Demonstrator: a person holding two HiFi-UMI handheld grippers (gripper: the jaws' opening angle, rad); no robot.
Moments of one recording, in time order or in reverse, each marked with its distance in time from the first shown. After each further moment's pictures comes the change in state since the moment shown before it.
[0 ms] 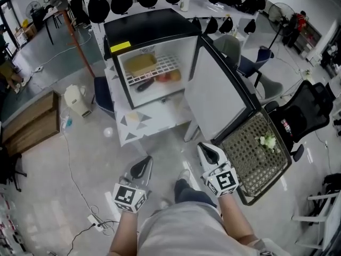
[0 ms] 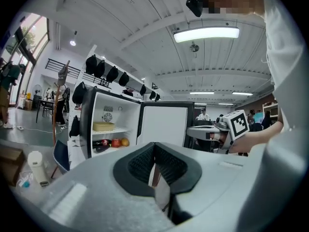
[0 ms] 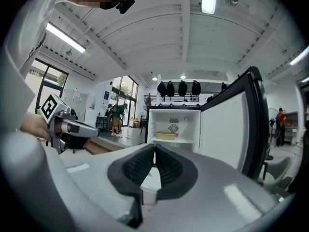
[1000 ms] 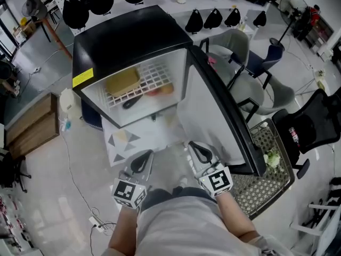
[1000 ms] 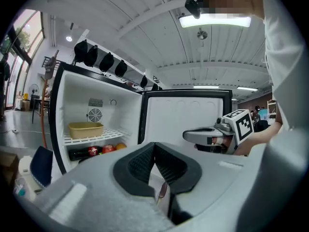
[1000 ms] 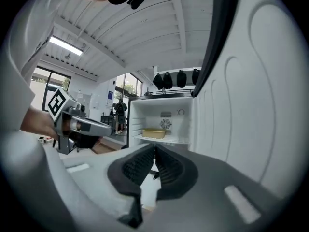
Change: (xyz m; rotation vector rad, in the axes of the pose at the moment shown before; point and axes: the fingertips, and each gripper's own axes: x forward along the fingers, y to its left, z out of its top) left arm 0.213 0.044 0.020 0.010 0.062 0.009; right arm 0.128 -0.141 -0.020 0.019 0.025 0.106
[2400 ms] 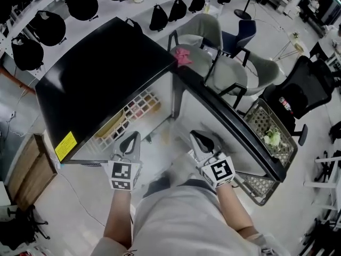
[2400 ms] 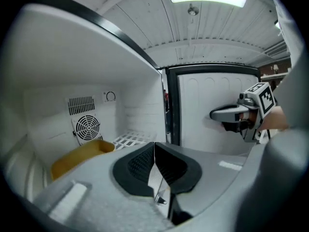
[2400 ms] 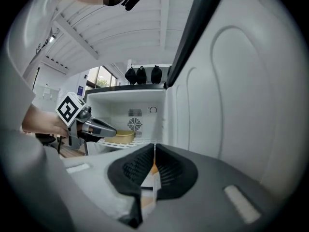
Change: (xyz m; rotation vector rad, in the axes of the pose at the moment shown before) left arm 0.161 0.156 0.022 0.249 0.199 -0.111; right arm 0.094 -0.097 0.002 0.078 0.043 -0.325
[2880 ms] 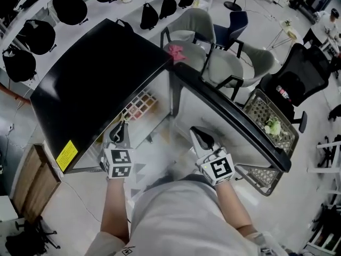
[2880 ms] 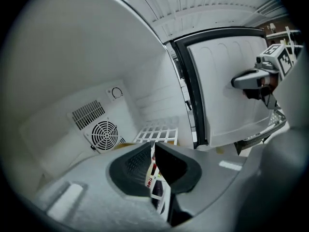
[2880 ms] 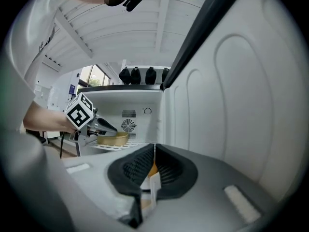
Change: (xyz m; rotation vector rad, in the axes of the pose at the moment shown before) left arm 0.026 0.066 -0.010 0.269 0.202 0.128; right arm 0.005 0.001 0.002 0.009 -0.024 -0.101
